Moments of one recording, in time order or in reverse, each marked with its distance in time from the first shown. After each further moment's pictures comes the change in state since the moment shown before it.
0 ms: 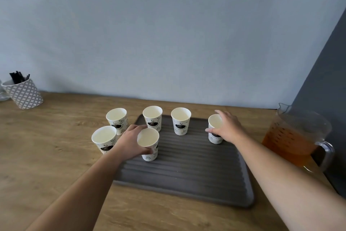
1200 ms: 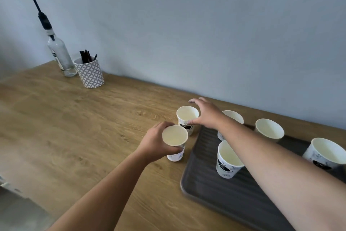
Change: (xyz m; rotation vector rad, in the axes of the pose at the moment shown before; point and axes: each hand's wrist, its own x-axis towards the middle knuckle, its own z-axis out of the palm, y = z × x) left_hand 0.000 -0.145 -0.063 -0.264 0.189 -0.062; right_hand 0.059 -0.274 0.149 0.001 -0.316 -0.470
